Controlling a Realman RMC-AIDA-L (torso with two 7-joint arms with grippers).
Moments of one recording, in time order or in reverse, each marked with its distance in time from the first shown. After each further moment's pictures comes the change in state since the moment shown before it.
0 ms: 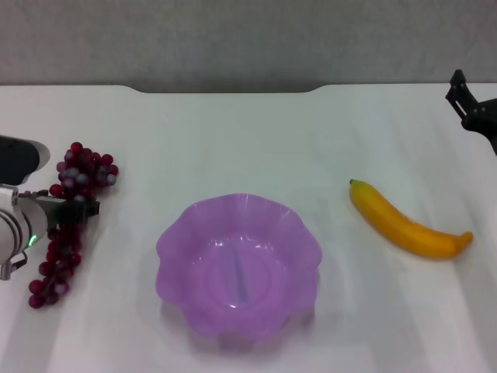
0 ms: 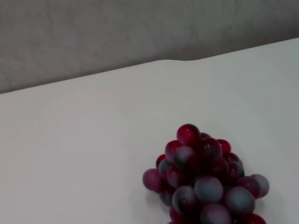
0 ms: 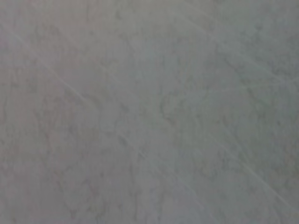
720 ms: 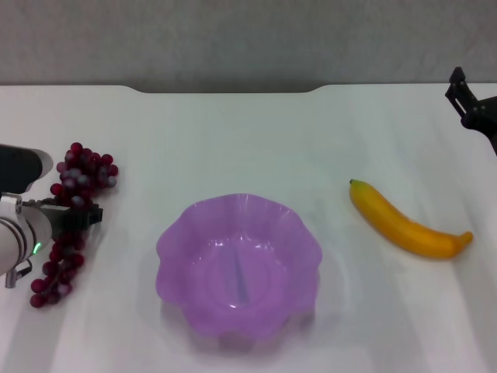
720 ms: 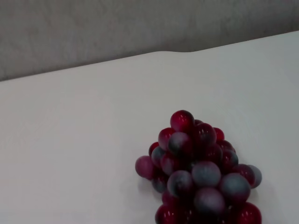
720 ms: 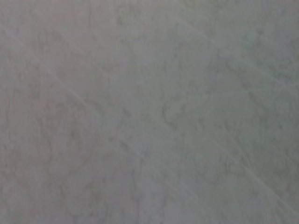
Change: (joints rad) left arm -0.005 -0.008 0.018 -0.037 -0.031 0.025 -0.006; right arm -0.005 0.000 -0.002 -0.009 0.000 -0.011 0.000
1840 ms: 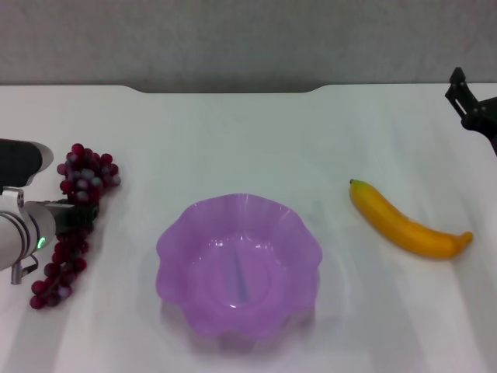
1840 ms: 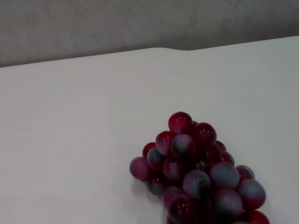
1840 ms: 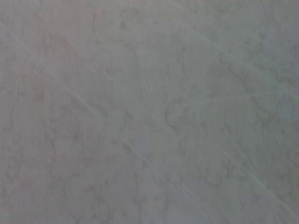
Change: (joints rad) left arm -0.002 0.004 -0.001 0.037 -0.062 -0.059 0.008; right arm -0.006 0.000 -0.011 -0.002 0.000 -0.017 -0.005
